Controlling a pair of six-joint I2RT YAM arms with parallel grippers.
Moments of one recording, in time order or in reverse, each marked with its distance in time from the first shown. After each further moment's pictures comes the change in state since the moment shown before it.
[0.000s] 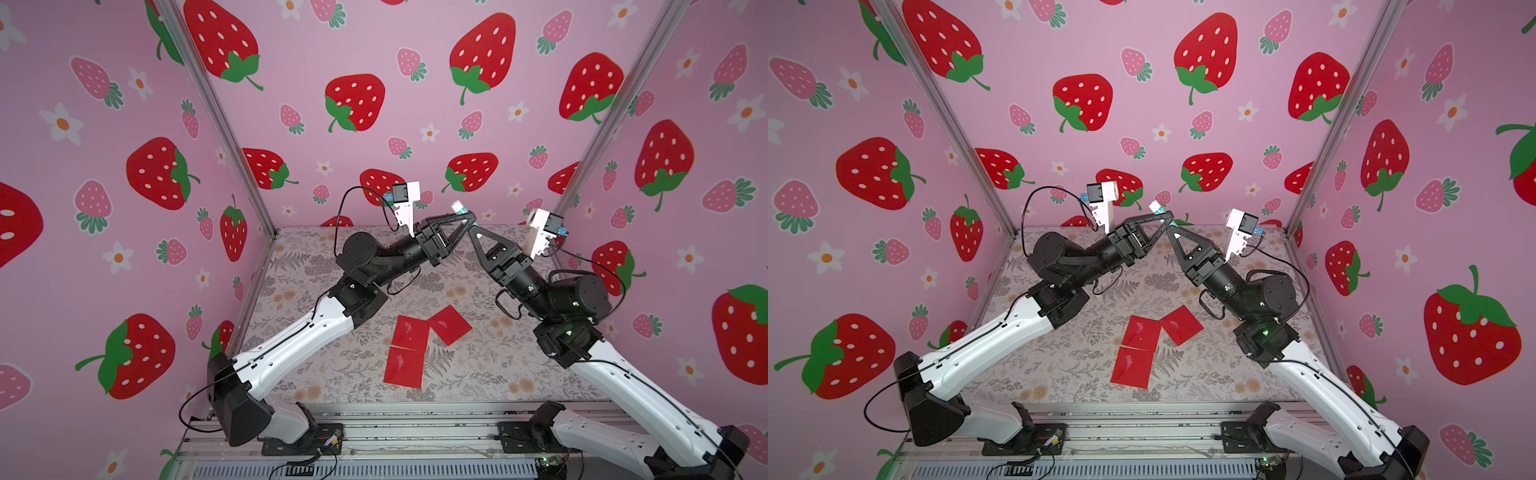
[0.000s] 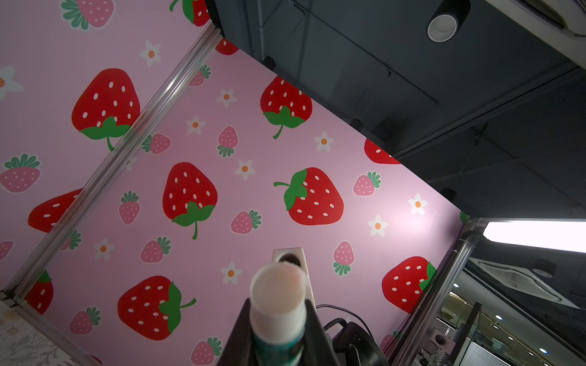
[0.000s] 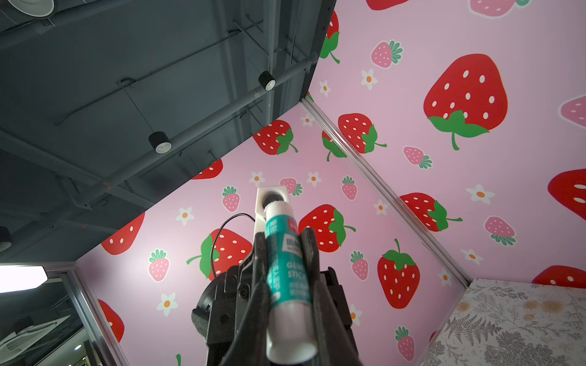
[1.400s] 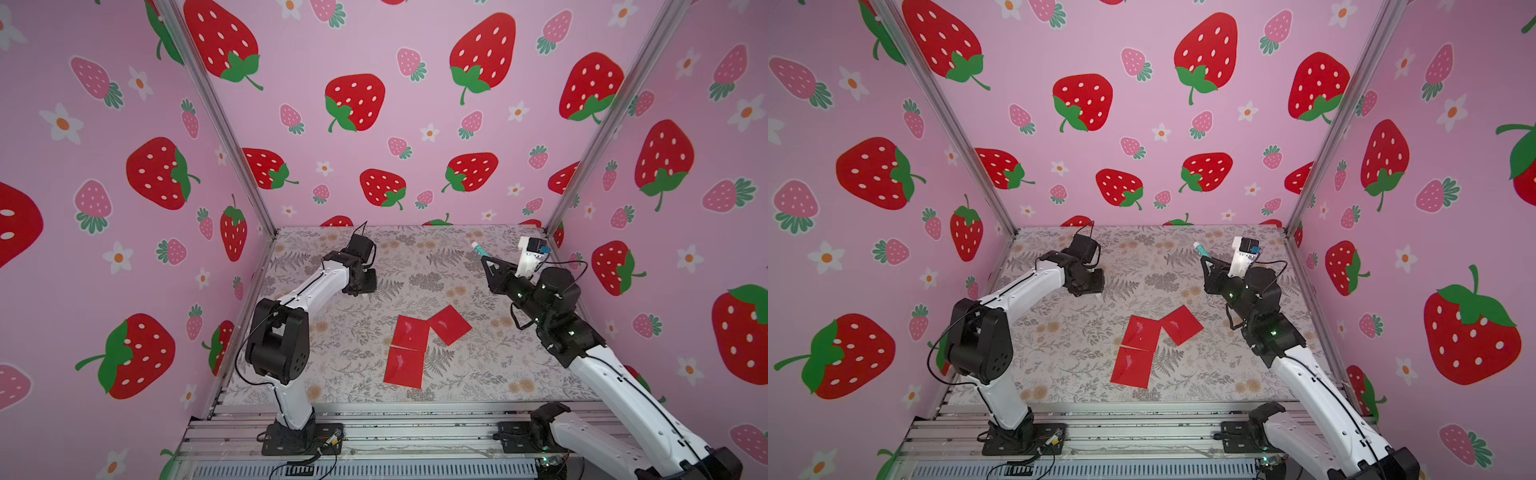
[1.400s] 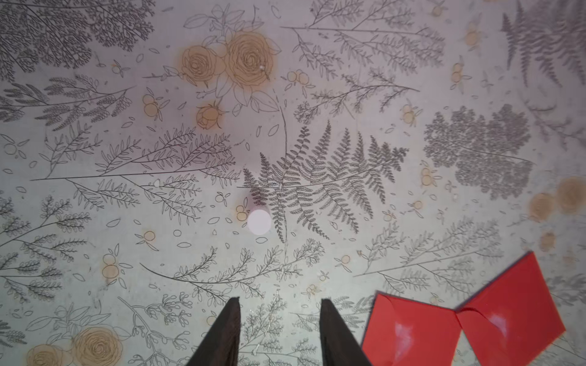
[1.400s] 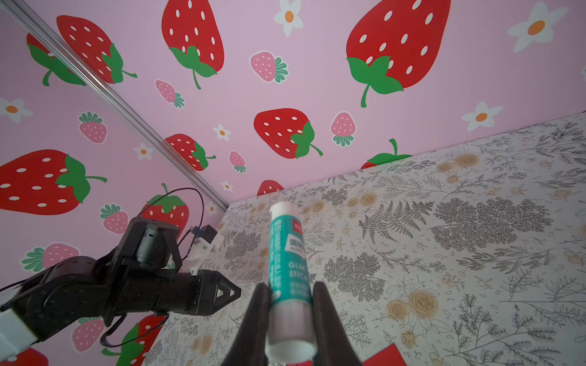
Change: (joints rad) left arm 0.481 0.396 0.023 -1.326 -0.415 0.477; right arm -0.287 -0.050 -0.174 -0.558 0.158 -0.397
